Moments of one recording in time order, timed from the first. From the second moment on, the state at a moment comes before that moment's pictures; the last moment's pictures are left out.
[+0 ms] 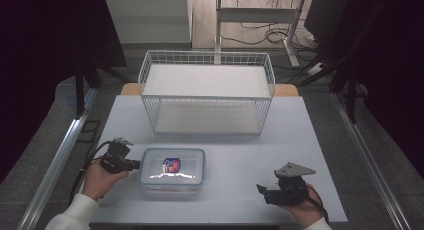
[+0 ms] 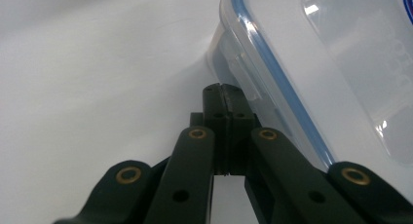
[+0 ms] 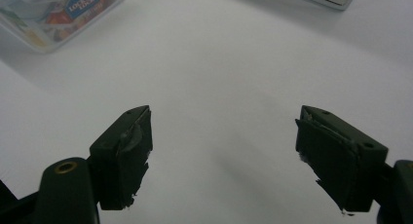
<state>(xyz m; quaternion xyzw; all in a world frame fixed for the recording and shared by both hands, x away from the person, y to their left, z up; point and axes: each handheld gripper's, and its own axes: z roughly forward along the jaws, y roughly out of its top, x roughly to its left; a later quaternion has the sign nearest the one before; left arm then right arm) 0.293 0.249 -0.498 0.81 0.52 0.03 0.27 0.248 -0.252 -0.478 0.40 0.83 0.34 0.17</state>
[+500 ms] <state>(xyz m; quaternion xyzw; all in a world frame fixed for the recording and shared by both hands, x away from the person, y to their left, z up) 0.295 0.204 -0.497 0.82 0.49 0.01 0.28 0.249 -0.253 -0.478 0.40 0.83 0.34 0.17</state>
